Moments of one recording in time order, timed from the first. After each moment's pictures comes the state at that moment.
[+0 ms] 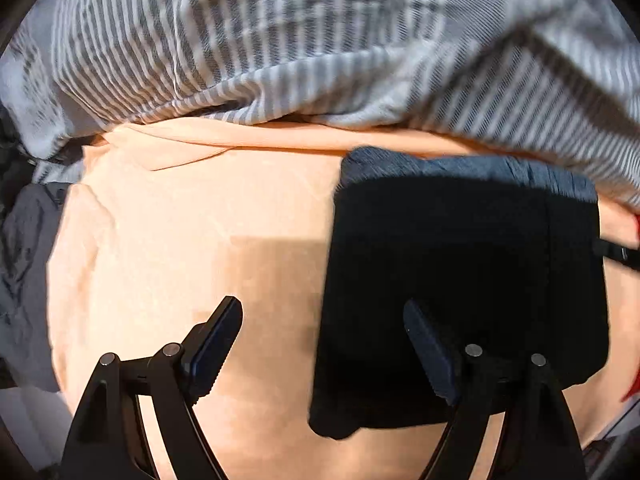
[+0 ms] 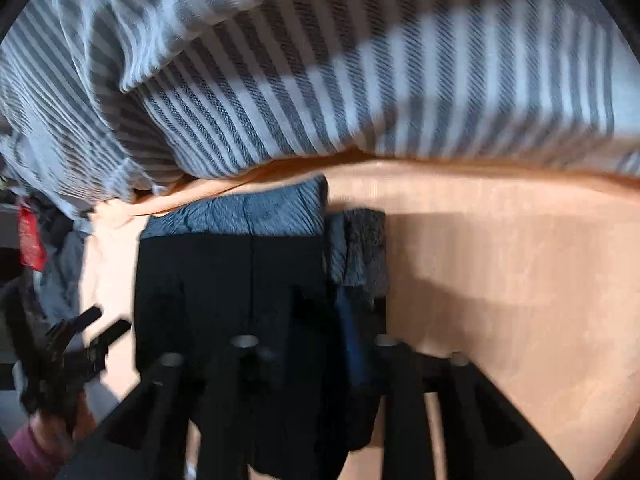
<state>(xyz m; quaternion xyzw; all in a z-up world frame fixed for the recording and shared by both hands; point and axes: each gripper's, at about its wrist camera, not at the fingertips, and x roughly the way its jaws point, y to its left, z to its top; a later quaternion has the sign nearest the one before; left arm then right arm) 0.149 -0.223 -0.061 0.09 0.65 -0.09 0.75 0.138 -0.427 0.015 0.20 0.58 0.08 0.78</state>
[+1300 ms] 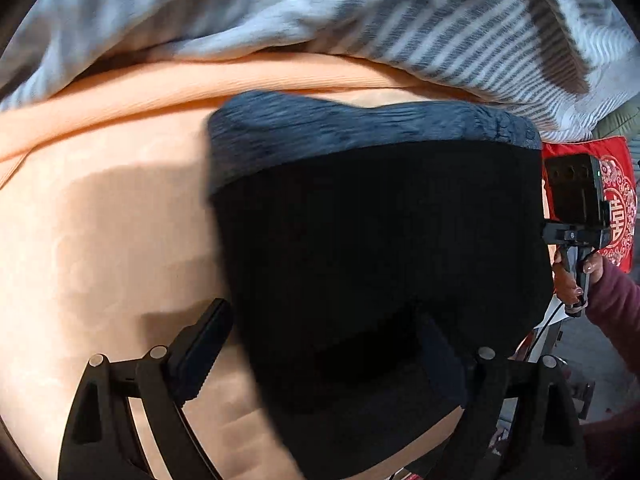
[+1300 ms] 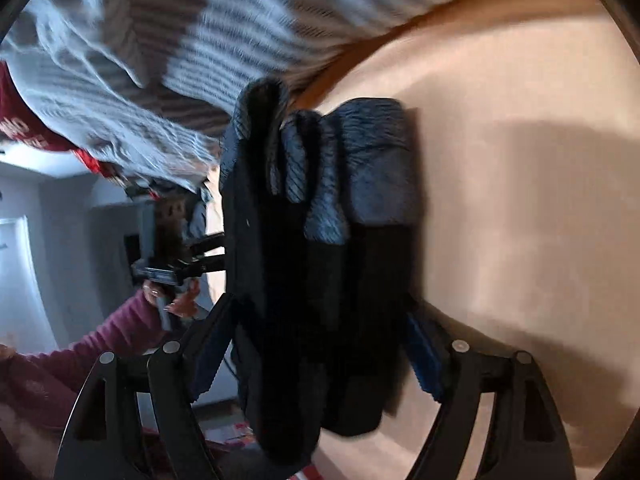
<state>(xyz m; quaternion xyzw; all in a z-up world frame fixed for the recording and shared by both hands) 0.195 -0.240 -0.158 0.03 0.74 -0.33 0.58 0.125 -0.465 -0.061 0.36 0.58 0.31 0.66</state>
